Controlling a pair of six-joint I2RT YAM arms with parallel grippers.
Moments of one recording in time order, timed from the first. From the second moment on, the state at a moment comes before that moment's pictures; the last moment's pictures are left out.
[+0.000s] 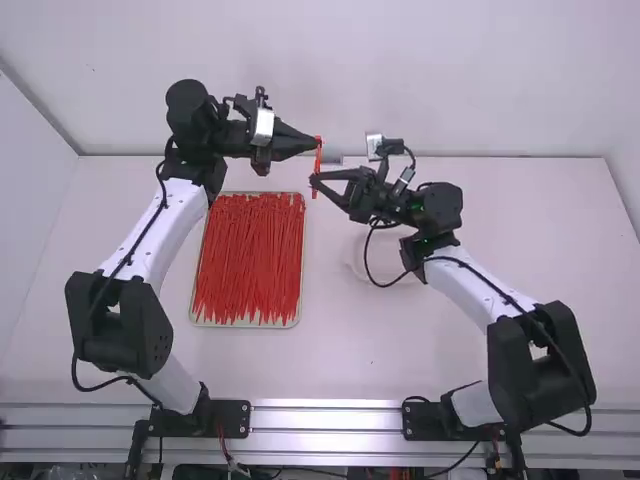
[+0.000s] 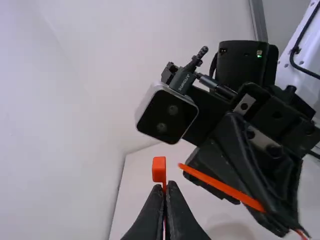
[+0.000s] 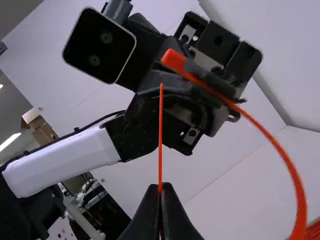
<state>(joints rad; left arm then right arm) -0.11 1.71 1.50 0.39 1.48 0.25 0.37 1.55 0.92 1.10 -1.00 1.07</state>
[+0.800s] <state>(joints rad) -0.11 1.71 1.50 0.38 1.49 0.27 0.37 1.55 0.92 1.10 -0.95 1.07</state>
